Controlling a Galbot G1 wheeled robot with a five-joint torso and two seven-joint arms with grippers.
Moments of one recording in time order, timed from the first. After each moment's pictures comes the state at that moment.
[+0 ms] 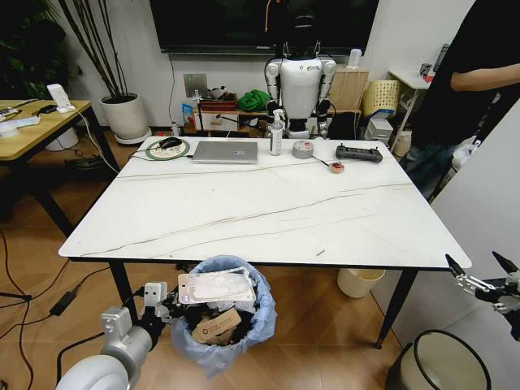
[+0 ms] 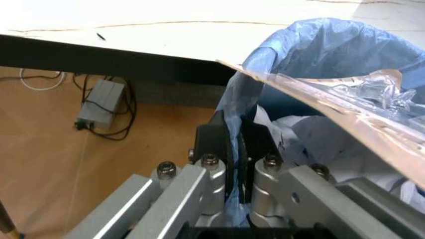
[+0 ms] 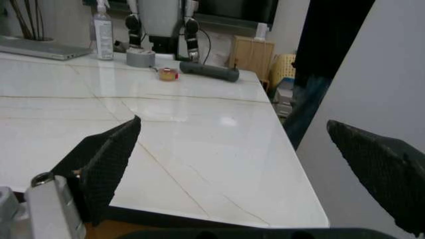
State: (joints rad) left arm 1.69 -0.82 -0.46 -2.21 -0.89 0.23 -0.25; right arm -1.88 0.90 1.06 1.88 0.72 0.22 -0.19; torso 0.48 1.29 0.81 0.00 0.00
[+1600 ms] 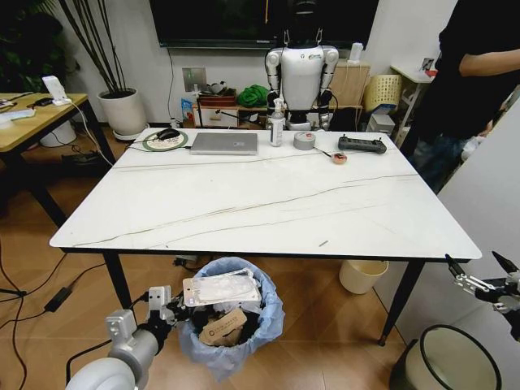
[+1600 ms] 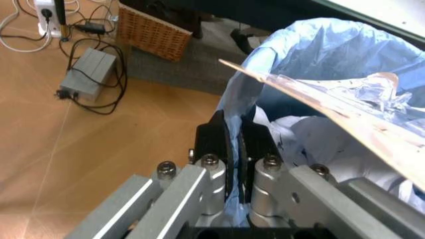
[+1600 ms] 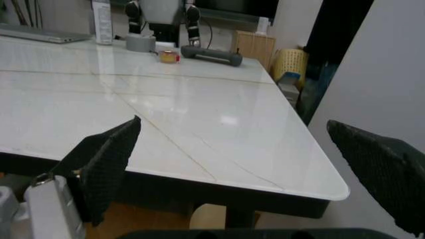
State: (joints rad) left arm 1.67 -0.88 -0.43 -2.19 -0.94 0.25 -0.27; right arm -1.88 0.90 1.06 1.88 0.72 0.22 -0.19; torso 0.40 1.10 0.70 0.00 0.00
